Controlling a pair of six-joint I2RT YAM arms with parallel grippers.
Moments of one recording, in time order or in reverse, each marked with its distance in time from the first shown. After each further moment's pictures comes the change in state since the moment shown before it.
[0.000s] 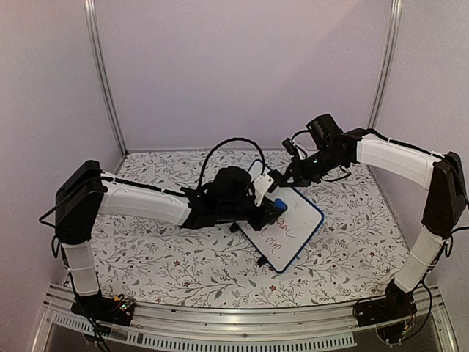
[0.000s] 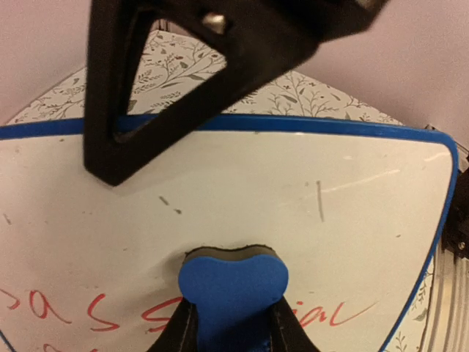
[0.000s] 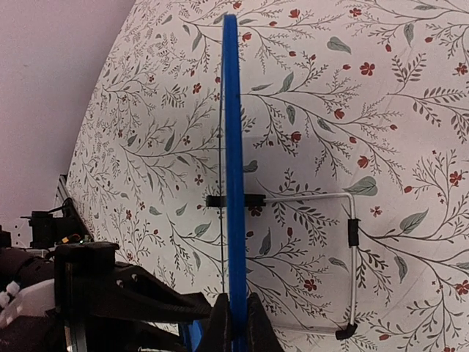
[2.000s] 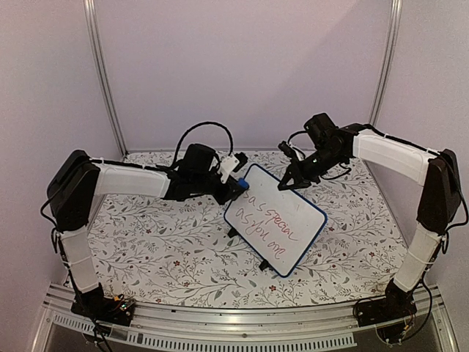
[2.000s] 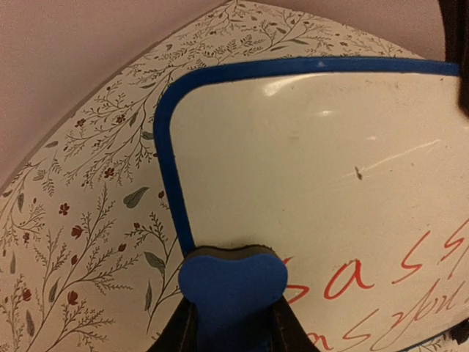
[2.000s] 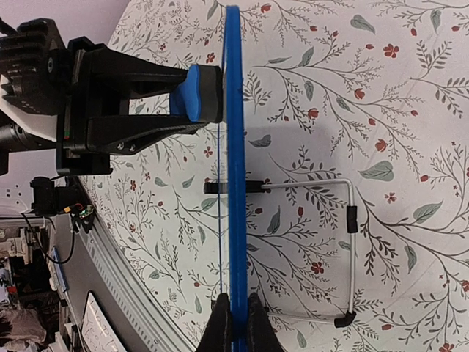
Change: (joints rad) left arm 0.305 -0.029 -0.021 -0.115 0.133 0.281; right arm -0.006 0.049 0.083 -0.142 -0.066 -0.110
